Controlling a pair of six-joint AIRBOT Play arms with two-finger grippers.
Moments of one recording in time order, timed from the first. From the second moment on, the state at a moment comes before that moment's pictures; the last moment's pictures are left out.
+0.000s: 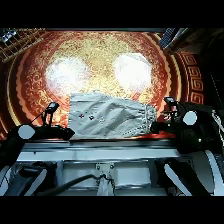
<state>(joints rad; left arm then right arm) -0.13 -0.69 0.40 1.04 -1.03 -1.22 -0.01 -0.77 0.58 -1.34 1.30 1.50</state>
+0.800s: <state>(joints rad) -0.16 -0.69 0.49 0.61 -0.90 -1.22 -0.35 -1.04 0.59 -0.99 1.03 1.18</state>
